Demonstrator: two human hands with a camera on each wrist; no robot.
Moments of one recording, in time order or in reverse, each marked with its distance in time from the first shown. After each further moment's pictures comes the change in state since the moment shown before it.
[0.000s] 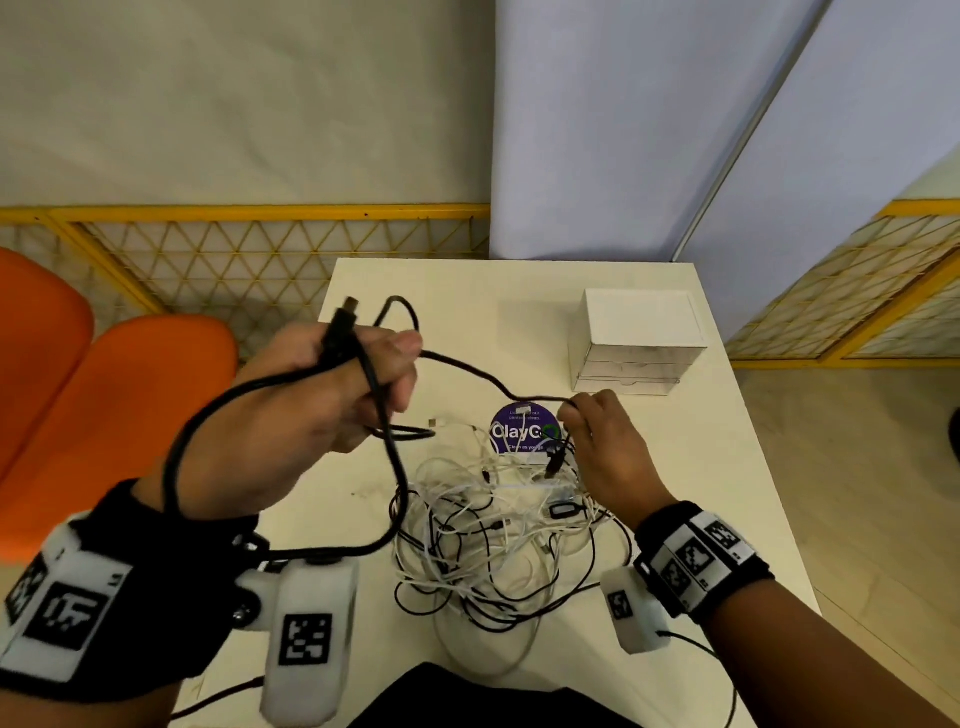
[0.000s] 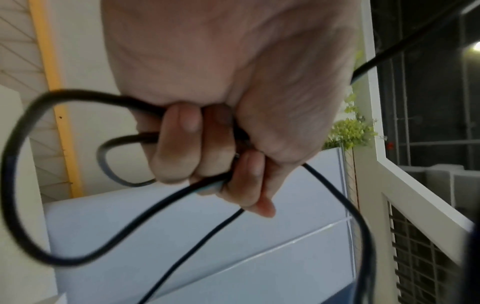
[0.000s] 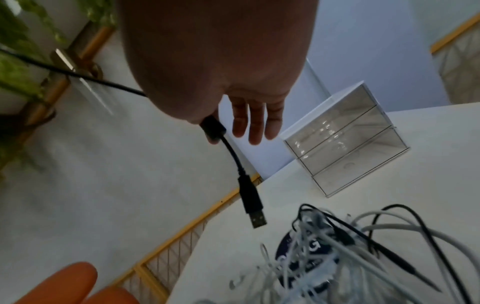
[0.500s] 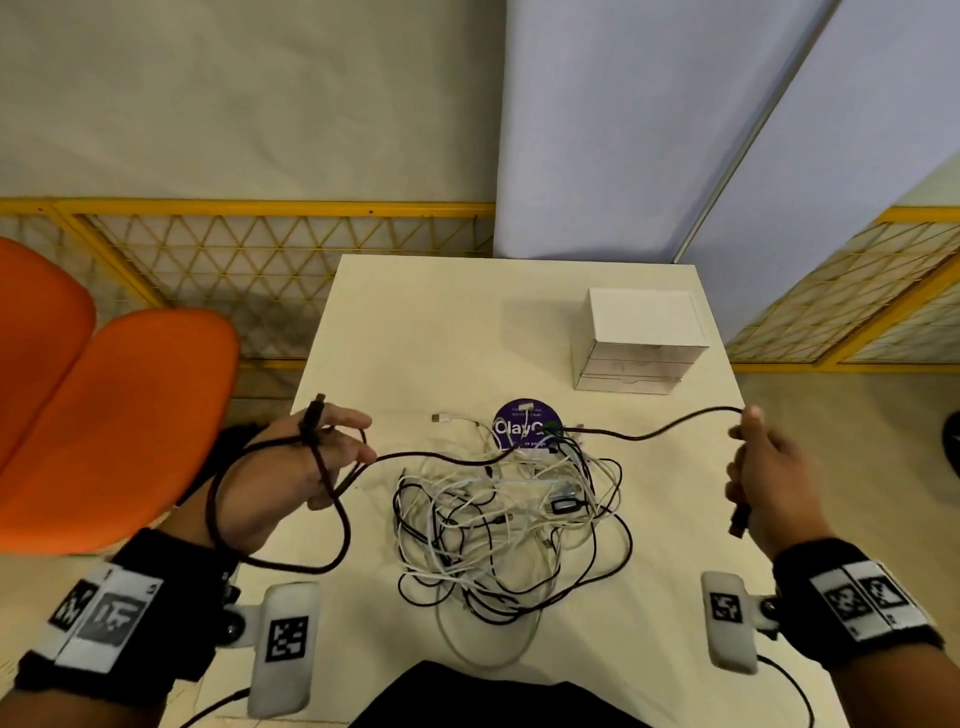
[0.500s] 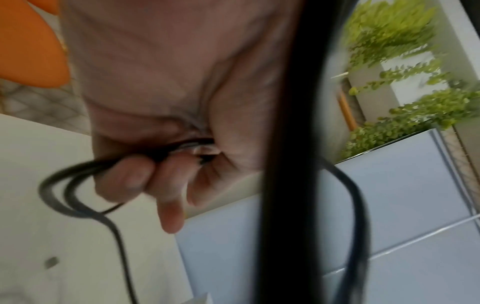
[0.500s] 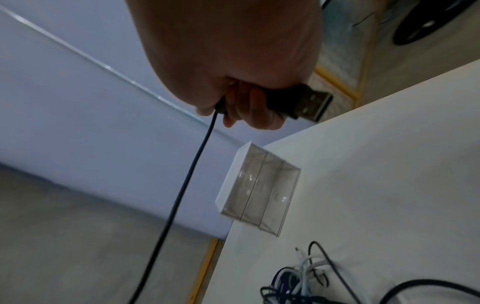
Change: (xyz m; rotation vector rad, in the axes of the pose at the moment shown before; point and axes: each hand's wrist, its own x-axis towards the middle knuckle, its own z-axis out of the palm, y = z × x) left_hand -0.018 -0.111 -0.044 -0.028 0.193 -0.370; right_hand -0.038 0.065 -0.085 0.678 0.434 0.711
